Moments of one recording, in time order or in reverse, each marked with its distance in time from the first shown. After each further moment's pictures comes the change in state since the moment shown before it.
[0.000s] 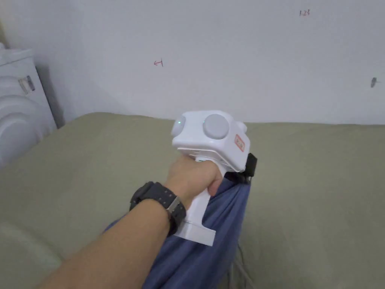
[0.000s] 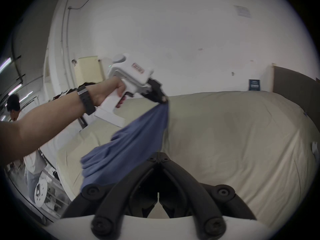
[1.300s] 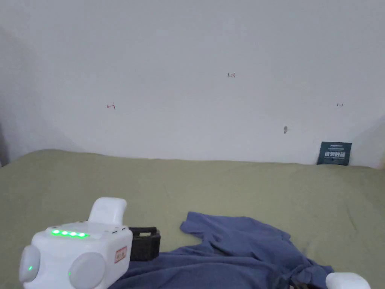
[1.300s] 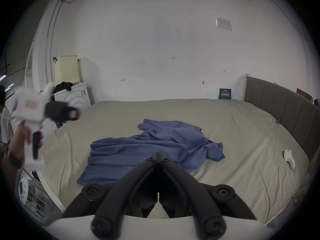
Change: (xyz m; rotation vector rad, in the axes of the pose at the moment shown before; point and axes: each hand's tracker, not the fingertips) left arm 0.018 -0.235 0.187 0.436 0.434 0.139; right arm 0.056 0.019 0.045 0.028 -0.214 0.070
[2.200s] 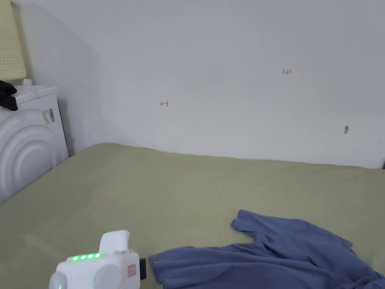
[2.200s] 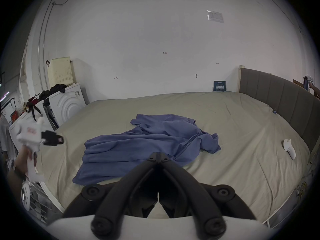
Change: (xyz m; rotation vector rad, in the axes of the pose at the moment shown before) left arm -0.074 -0.045 -0.070 -0.269 0.086 0.275; right arm 0.022 -0.013 -0.008 -0.039 -0.035 -0.056
